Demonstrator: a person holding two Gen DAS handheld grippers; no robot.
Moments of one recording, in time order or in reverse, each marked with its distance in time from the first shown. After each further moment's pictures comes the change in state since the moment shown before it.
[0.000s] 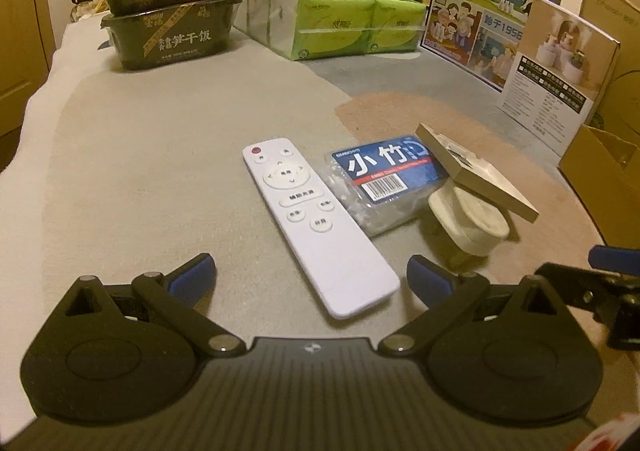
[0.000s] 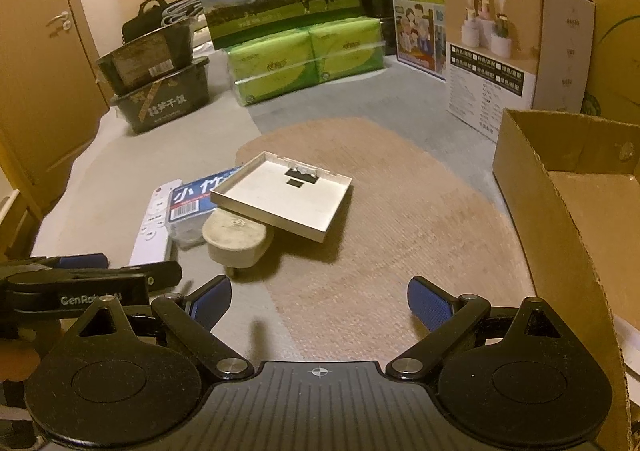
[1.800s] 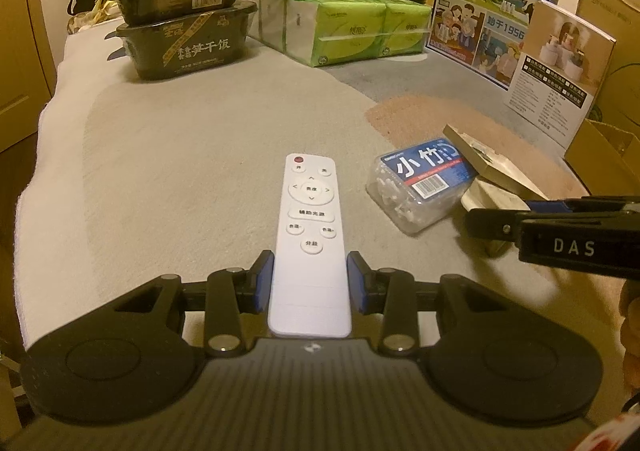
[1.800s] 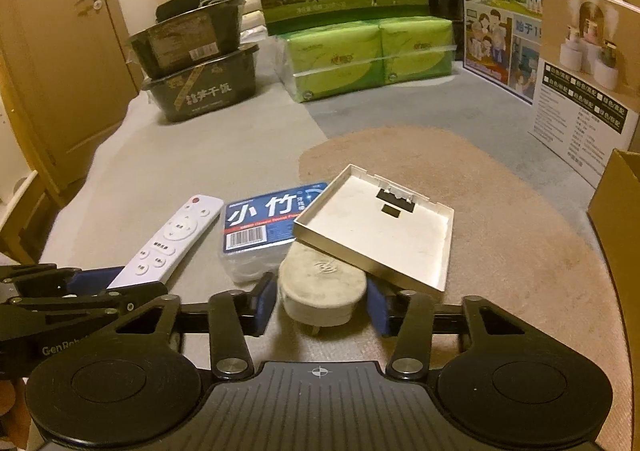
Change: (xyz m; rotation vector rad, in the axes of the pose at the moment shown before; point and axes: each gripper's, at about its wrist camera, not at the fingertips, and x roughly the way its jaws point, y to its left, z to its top) left arm -0.017 0.039 0.002 0.055 0.003 -0.007; right arm 0.054 0.052 0.023 -0.076 0.015 0.074
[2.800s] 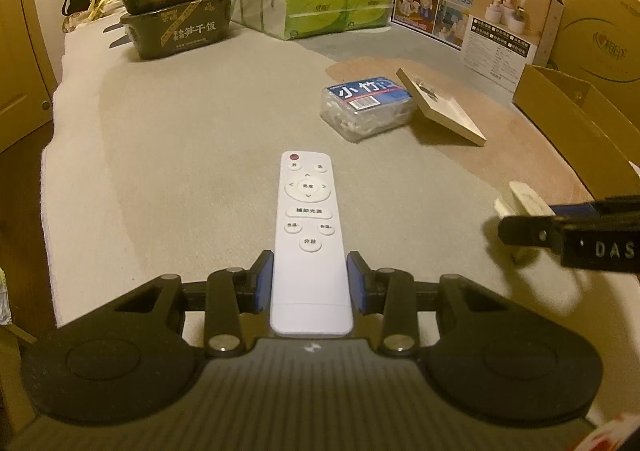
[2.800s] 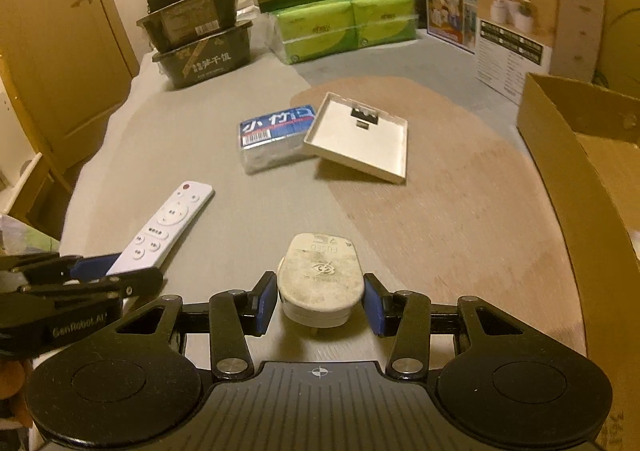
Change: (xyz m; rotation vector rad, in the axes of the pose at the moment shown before) left arm -0.067 -0.026 -0.062 0.049 0.024 -0.018; right arm -0.089 0.007 -0.067 0.043 0.066 -0.031
